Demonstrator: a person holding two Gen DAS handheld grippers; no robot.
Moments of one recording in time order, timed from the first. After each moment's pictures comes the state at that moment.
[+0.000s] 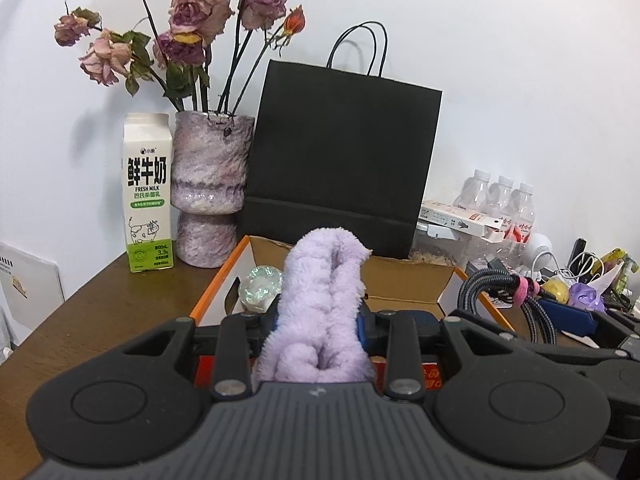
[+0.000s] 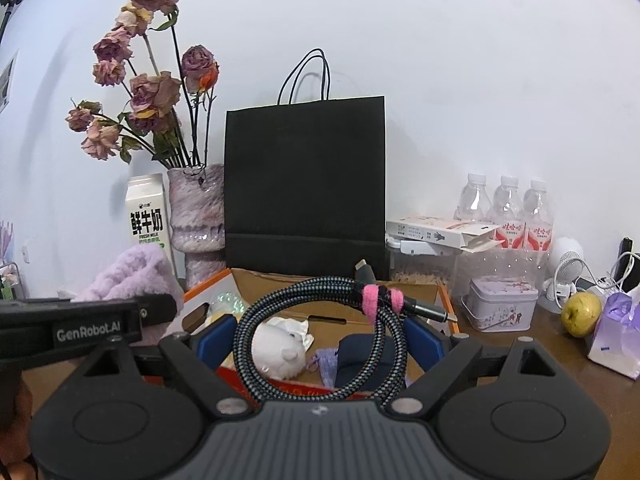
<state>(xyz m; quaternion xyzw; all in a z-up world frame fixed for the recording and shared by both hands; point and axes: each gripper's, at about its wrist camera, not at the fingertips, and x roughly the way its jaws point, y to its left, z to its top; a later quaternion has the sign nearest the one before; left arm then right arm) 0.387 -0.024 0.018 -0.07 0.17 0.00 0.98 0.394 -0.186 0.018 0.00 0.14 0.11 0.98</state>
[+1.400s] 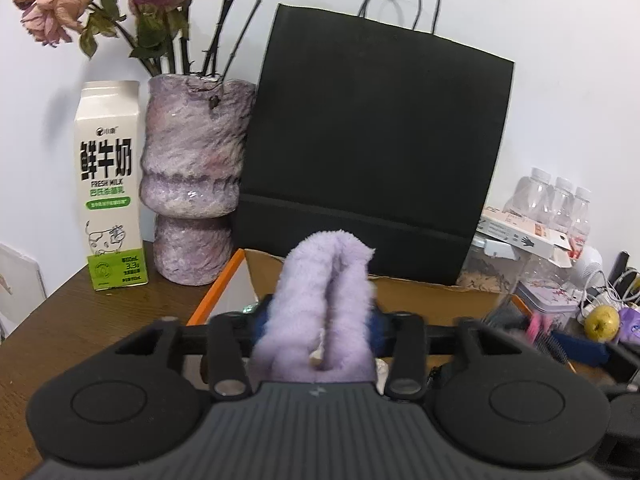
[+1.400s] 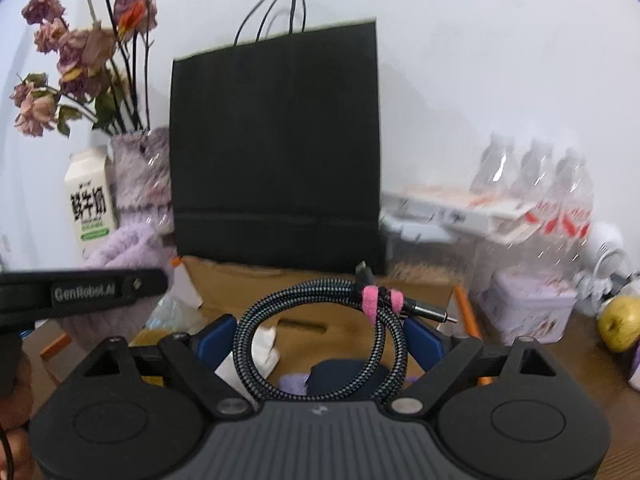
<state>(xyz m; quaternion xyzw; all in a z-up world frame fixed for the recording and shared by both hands) 0.512 -0.009 0.002 -0.09 0.20 0.02 0.98 0.520 -0.191 -0.004 0.00 0.20 0.12 0.97</state>
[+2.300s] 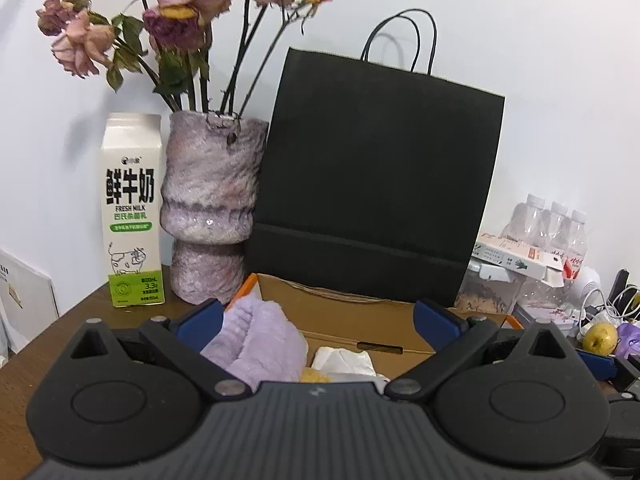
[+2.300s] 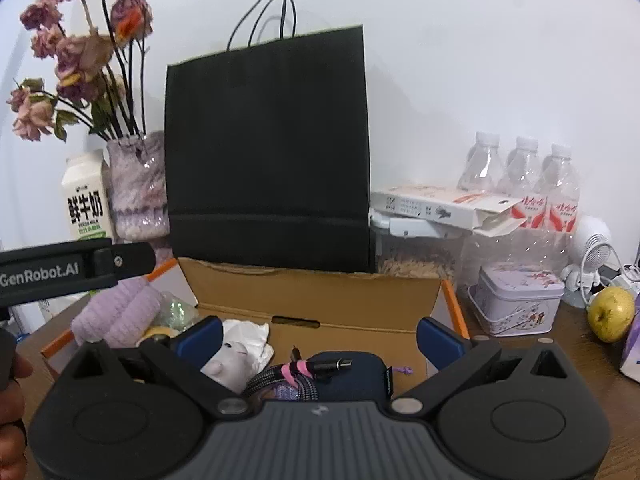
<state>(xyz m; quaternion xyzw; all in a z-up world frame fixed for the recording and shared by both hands) 0.481 -0.011 0.012 -0.08 0.15 0.03 0.98 0.502 -0.196 -0.003 0.00 0.18 0.10 0.98</state>
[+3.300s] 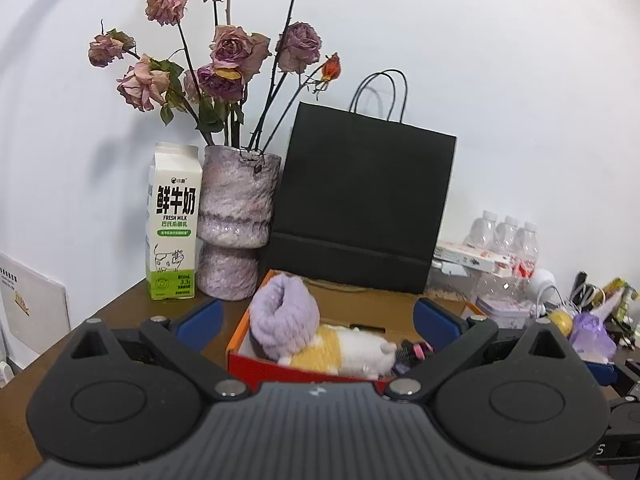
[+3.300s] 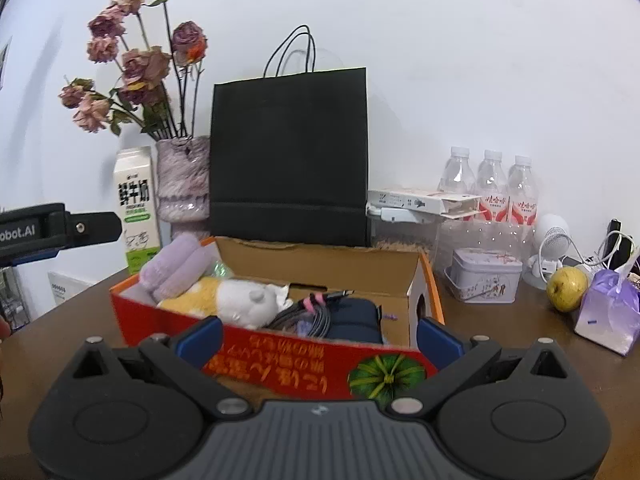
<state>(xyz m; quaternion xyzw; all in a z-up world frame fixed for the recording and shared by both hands) 0.357 0.009 0.011 -0.08 0.10 0.00 0.99 0.380 -0.204 -0.011 -0.01 0.16 0.10 0.98</state>
